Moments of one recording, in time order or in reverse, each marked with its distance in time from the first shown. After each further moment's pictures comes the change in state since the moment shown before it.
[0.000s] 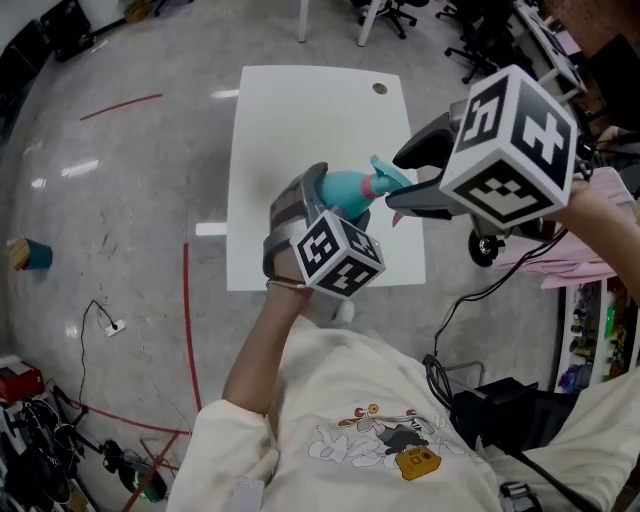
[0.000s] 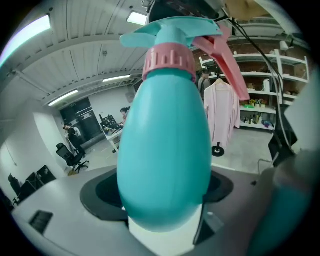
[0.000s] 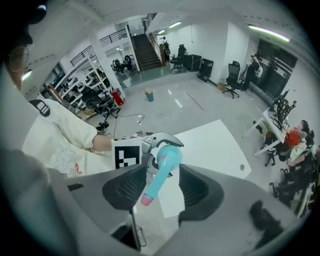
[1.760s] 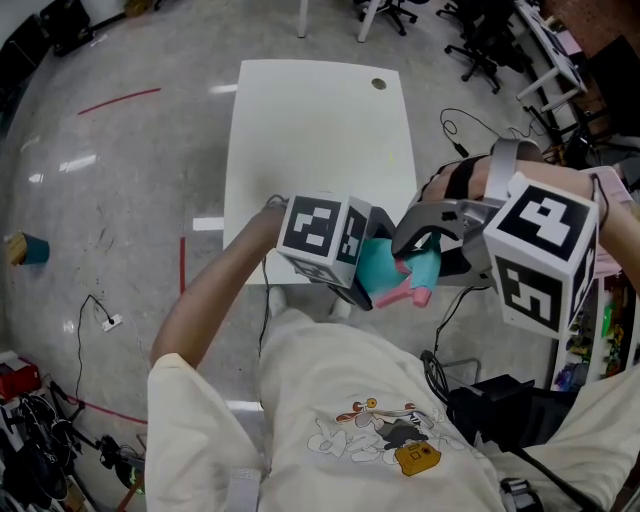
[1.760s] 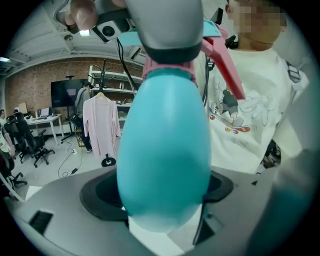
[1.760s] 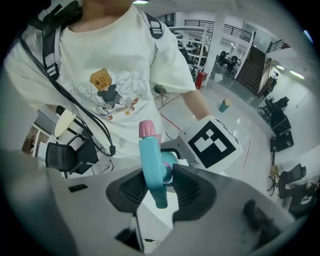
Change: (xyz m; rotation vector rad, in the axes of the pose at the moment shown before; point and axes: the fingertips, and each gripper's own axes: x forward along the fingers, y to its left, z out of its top) left arm -0.111 -0.145 0.000 0.577 -0.152 -1.336; right arm 0.004 0.101 -0.042 -1.086 0.126 0.195
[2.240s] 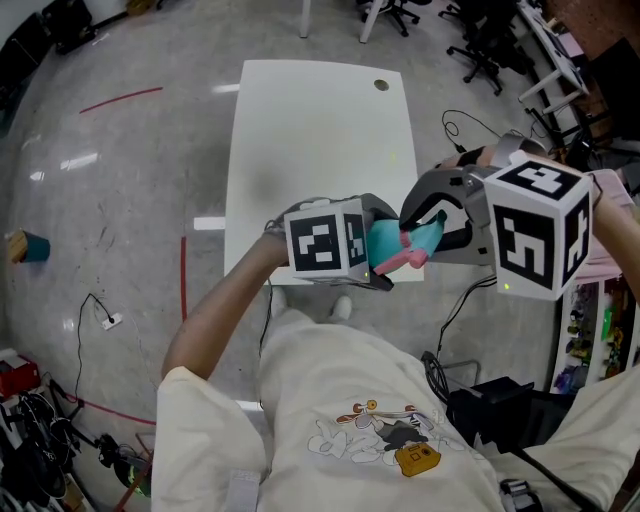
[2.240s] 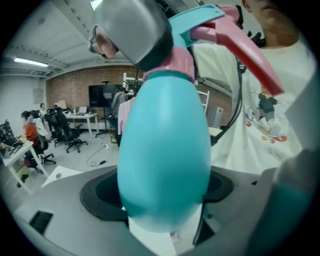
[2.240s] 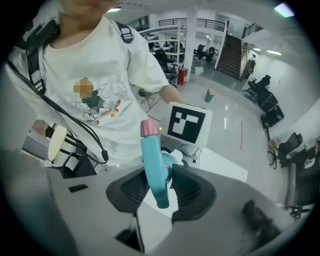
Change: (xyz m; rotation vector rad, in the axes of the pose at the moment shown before) left arm -0.006 0.044 -0.005 -0.193 -0.069 0.331; right arm 0.001 -0.015 -0.027 0.214 -0.024 -0.041
